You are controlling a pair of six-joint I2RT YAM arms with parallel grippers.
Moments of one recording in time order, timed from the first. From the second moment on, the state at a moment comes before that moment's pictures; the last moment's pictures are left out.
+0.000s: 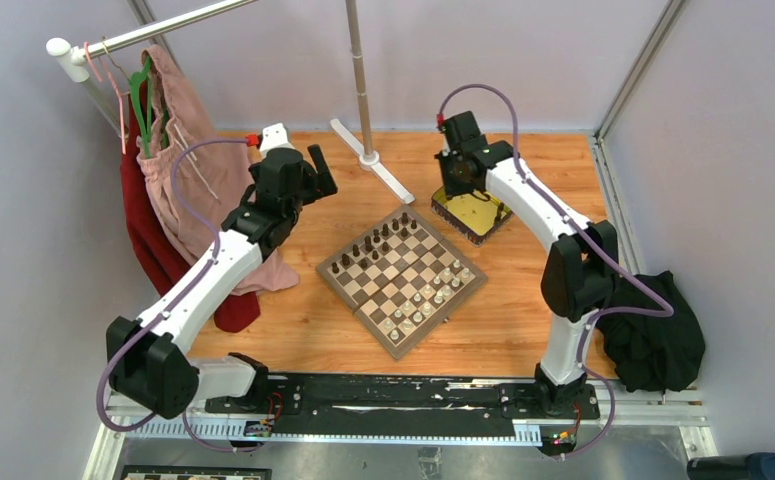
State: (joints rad) left arm -0.41 1.28 1.11 -0.25 -0.42 -0.48; right arm 0.42 1.87 1.71 -0.74 0.11 0.13
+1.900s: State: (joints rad) left arm -0.41 1.15 0.99 -0.28 -0.46 -0.50; right arm 0.79 2.09 1.76 -0.72 0.15 0.06
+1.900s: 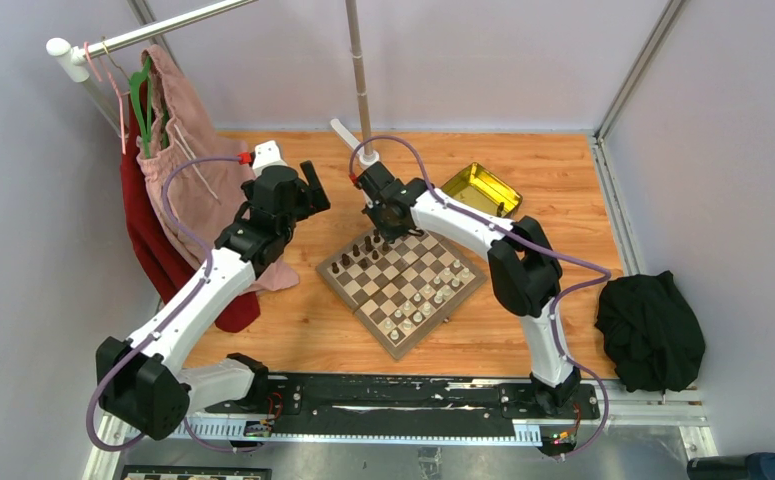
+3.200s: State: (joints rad) left arm -0.41 1.21 1.00 -0.26 -0.45 -0.48; right arm 0.76 2.15 1.80 -0.72 0.14 0.05
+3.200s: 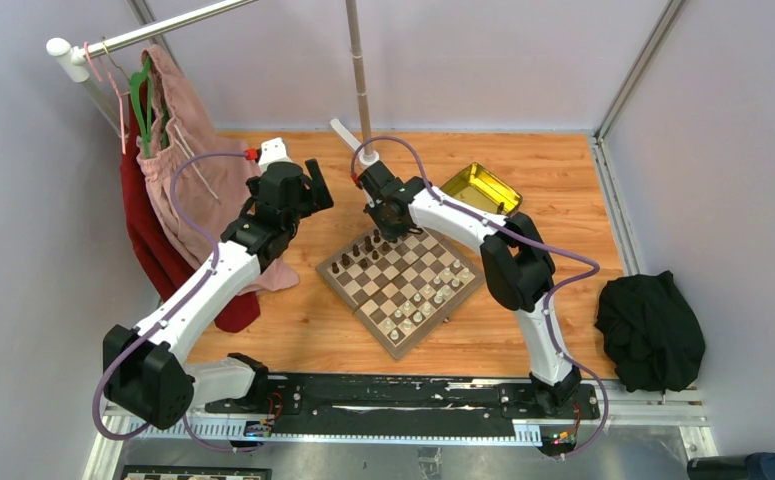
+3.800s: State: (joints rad) left arm -0.42 1.21 1.01 -0.26 -0.45 -0.50; right arm 0.76 2.14 1.80 -0.72 0.13 0.04
